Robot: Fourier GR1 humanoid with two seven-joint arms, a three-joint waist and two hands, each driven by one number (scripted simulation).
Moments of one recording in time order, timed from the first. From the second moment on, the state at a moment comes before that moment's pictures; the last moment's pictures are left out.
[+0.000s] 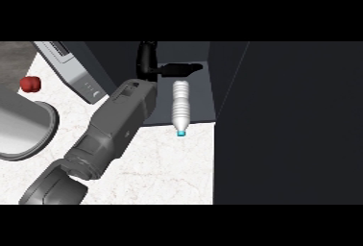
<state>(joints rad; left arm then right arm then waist) -1.19 0.03 -0.15 -0.19 0.51 0.44 -0.68 0.96 -0.16 0.17 -2.44 -0.15 0.37 -0.29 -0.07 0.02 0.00</state>
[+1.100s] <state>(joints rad) -0.80 0.00 -0.40 -0.74 0.64 0.32 -0.60 0.97 -0.12 0.23 -2.46 -0.13 0.33 -0.24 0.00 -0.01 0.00</state>
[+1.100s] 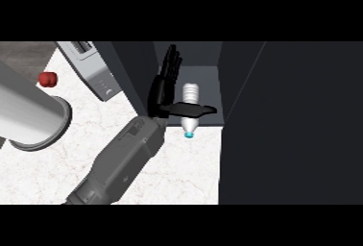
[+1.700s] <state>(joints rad) -0.43 0.08 -0.56 -1.24 0.60 0.29 -0.54 0.99 -0.15 0.28 -2.48 -0.08 0.34 -0.24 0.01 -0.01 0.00</state>
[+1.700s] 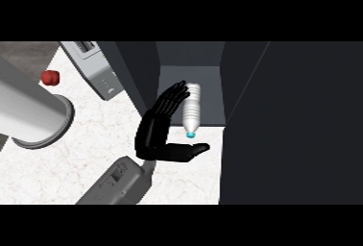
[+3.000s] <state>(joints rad) 0.17 0.45 -0.42 -1.81 0.75 0.16 -0.53 0.90 -0.44 0.58 -2.50 0.03 0.51 -0.22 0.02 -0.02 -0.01</state>
